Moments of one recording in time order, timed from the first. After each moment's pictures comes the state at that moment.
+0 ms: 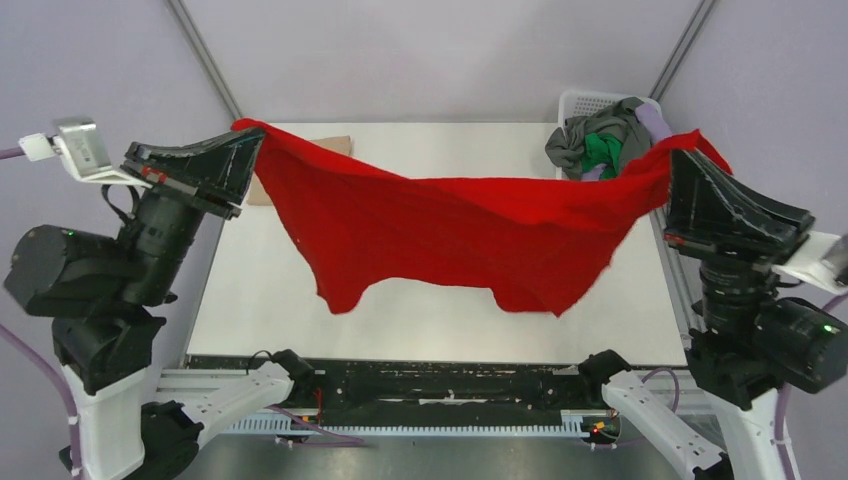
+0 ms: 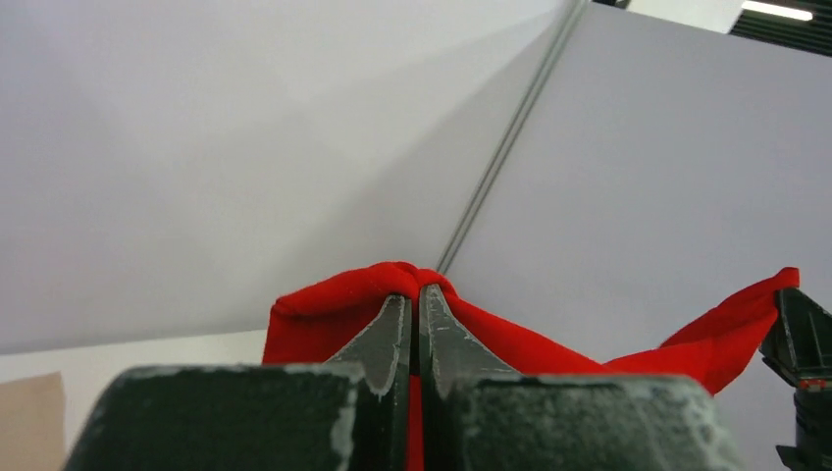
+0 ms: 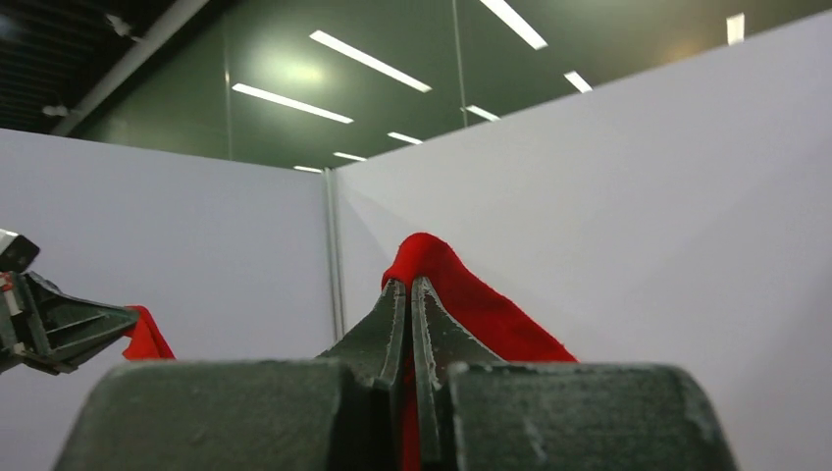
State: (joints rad) left arm -0.64 0.87 1.79 -0.52 -0.19 -0.38; right arm 0.43 0.58 1.19 0.30 -0.04 0.23
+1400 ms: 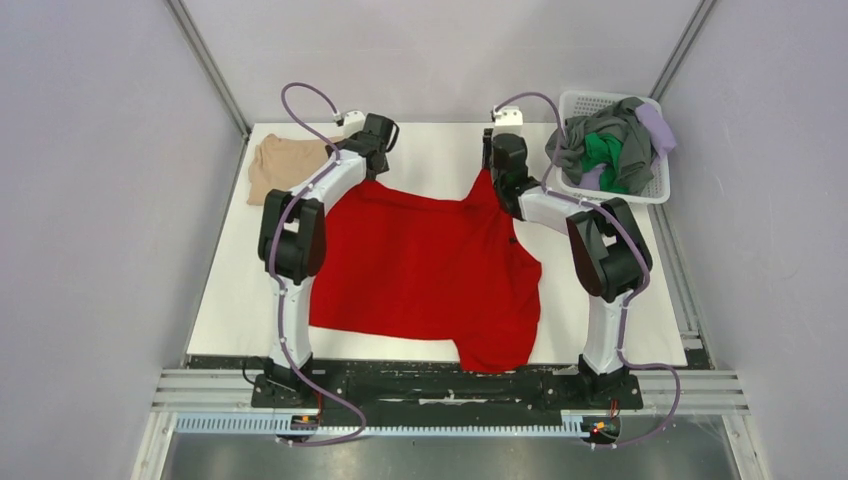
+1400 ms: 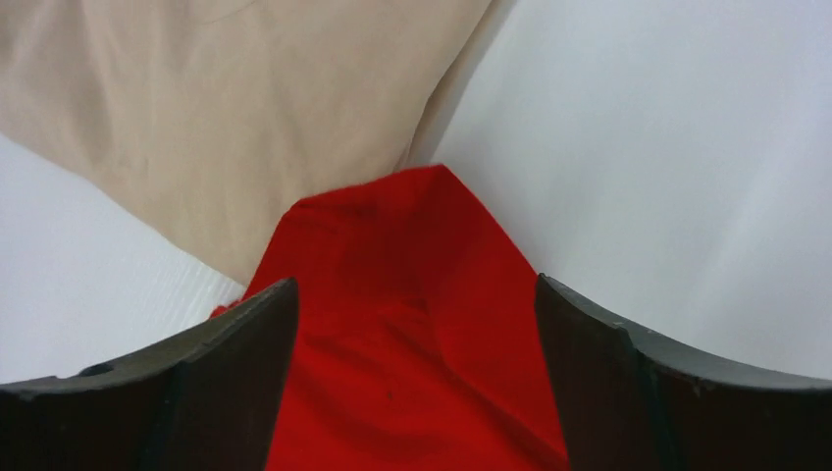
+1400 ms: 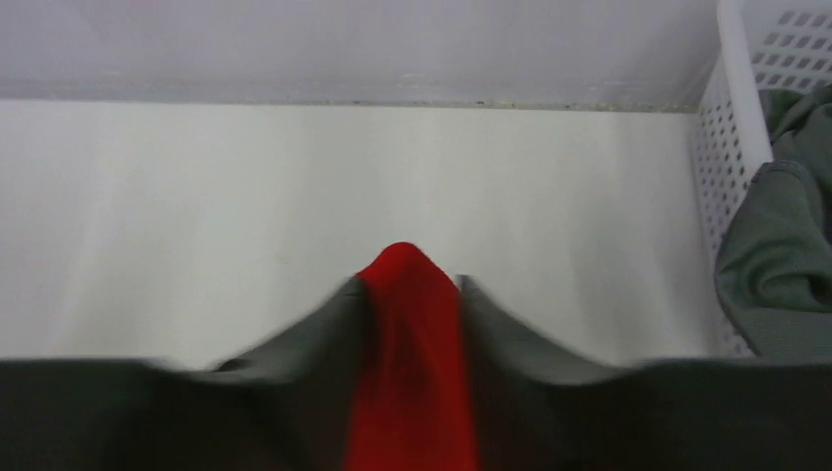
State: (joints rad) left arm -0.34 2.17 1.80 -0.57 -0.67 -0.56; right arm 0.41 1.98 1.27 0.49 0.42 0.07
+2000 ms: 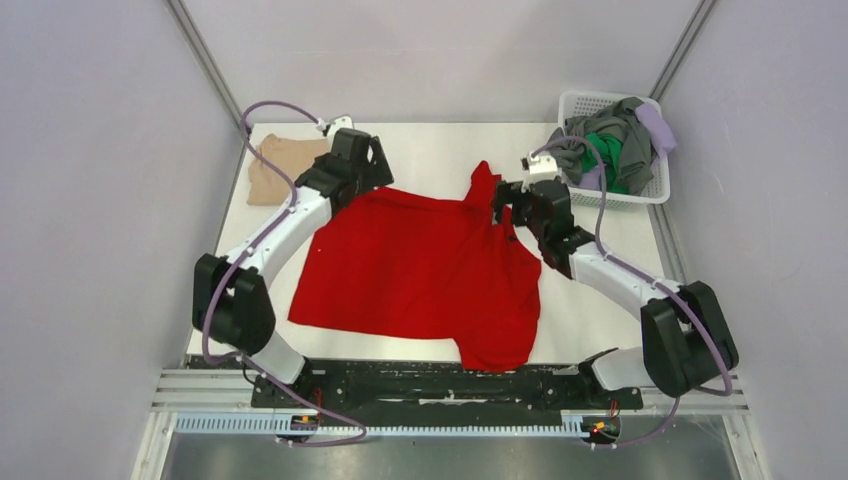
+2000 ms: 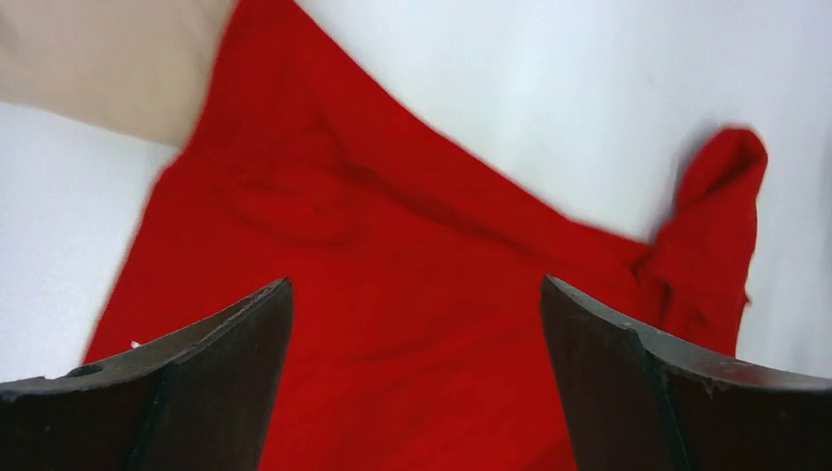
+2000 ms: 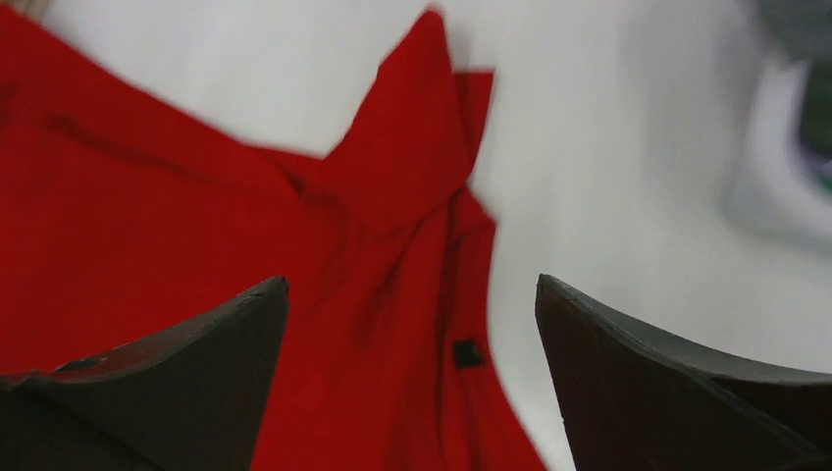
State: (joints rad) left arm -0.39 1.65 1.41 -0.50 -0.39 -0.57; right arm 0.40 1.39 0.81 0.23 0.19 0.15
